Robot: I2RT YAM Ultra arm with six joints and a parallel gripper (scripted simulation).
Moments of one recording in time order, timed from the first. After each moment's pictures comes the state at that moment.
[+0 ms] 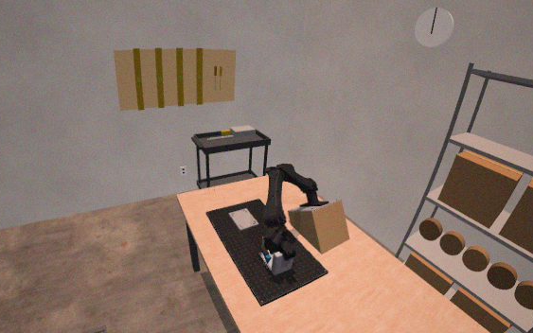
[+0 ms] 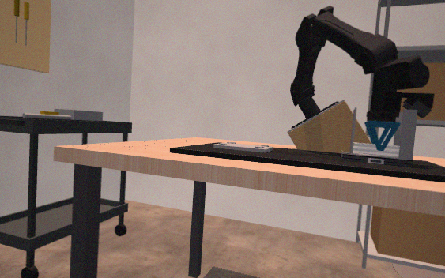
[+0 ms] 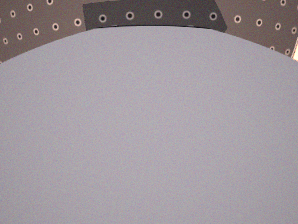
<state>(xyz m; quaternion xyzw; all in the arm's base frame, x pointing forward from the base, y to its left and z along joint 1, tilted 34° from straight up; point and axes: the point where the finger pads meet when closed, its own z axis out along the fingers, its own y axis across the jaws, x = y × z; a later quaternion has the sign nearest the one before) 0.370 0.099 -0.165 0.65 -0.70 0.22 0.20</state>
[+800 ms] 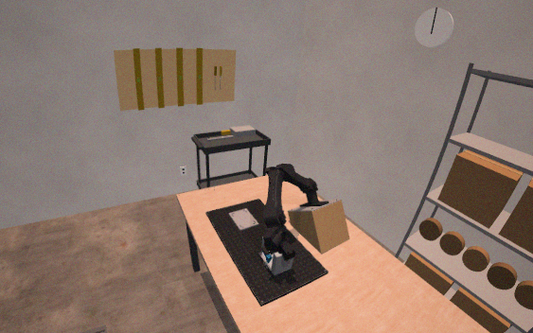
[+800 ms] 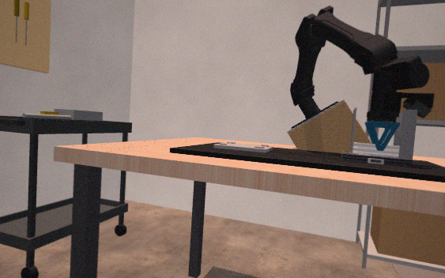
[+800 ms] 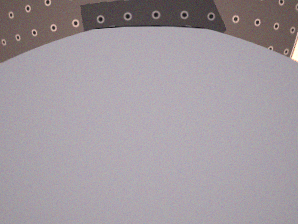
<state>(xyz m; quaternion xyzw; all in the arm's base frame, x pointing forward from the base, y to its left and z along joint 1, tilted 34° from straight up) 0.372 0.099 -0.166 0.65 -0.70 0.22 0.20</state>
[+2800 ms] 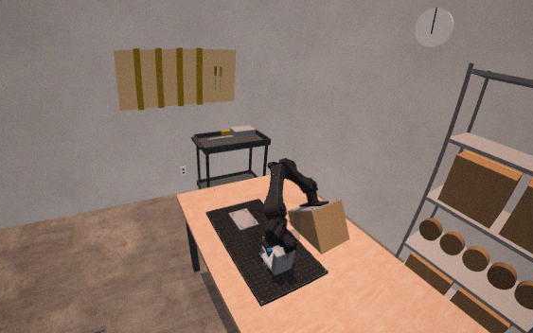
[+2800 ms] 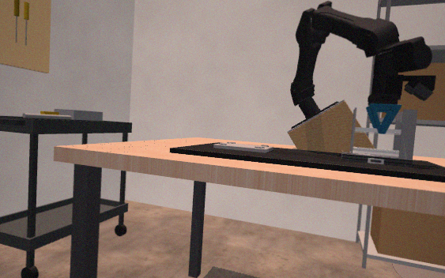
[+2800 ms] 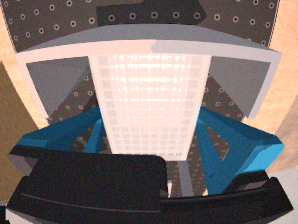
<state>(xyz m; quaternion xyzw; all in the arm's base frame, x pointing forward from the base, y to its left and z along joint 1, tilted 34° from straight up) 0.372 0.123 -0.130 0.65 -0.70 0.21 0.20</state>
